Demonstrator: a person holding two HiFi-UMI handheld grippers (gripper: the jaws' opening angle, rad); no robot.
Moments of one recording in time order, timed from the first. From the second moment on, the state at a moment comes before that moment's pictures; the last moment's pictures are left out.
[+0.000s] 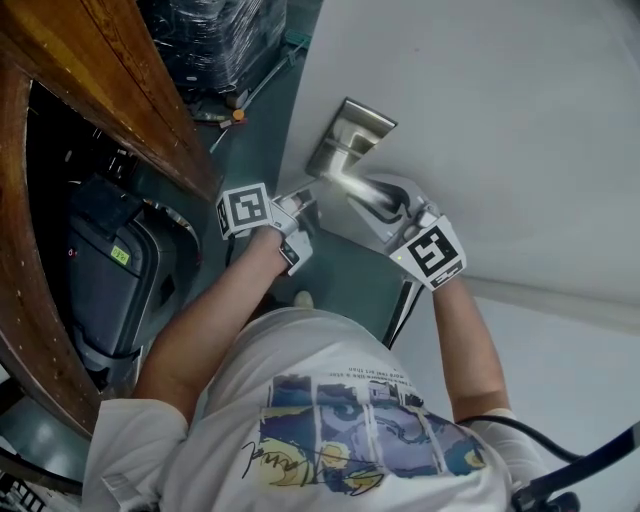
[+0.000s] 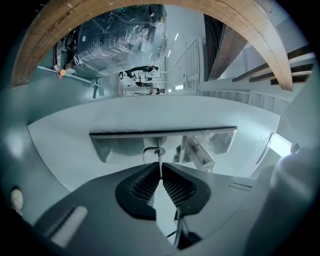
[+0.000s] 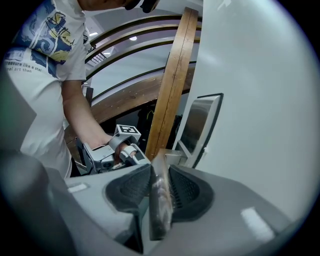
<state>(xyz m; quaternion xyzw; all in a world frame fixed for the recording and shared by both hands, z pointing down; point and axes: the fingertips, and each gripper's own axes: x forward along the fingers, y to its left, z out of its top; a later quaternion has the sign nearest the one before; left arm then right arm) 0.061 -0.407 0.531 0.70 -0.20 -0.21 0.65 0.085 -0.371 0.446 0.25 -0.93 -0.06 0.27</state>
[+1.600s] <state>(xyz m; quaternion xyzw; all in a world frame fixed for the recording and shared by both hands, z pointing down) 0.007 -0.283 0.497 0.72 -0.26 -0.20 0.61 0.126 -0.368 0.442 0.27 -0.93 -0.06 0.24</state>
